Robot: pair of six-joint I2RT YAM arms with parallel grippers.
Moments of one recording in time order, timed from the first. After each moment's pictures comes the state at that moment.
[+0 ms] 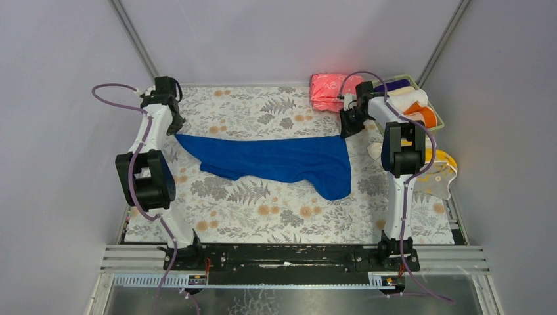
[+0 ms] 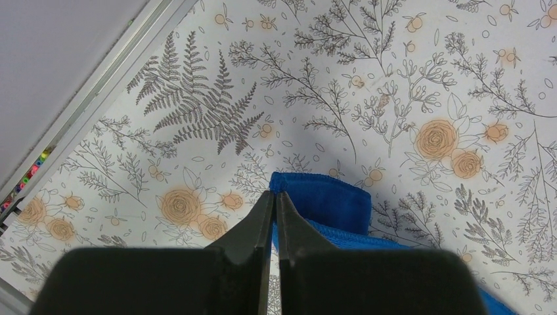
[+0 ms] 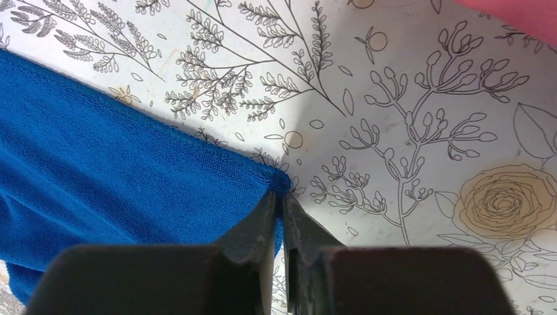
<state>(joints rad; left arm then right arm) 0.19 1.79 1.57 -0.82 -0.36 -0.54 0.08 2.31 1.85 -0.80 -0.36 -0.21</state>
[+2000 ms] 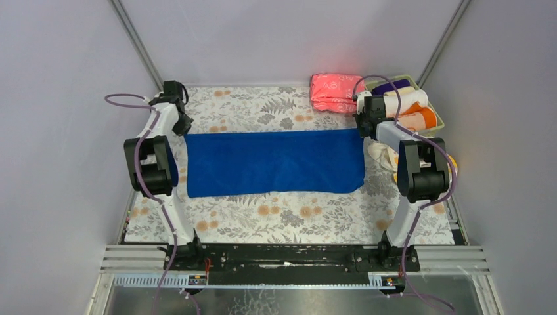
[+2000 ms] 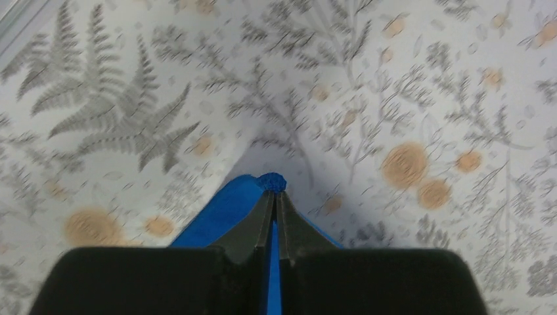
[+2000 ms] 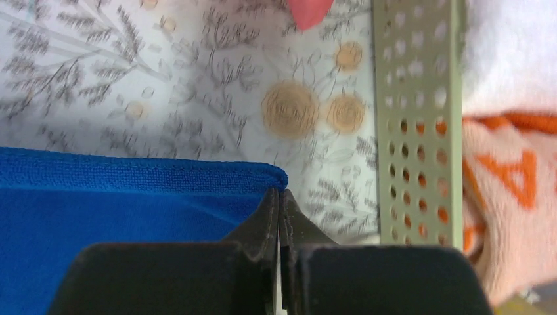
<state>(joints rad) 0.19 1.93 1.56 -0.74 -0.27 -0.68 0.09 1.84 1.20 -0.17 0.11 -0.22</state>
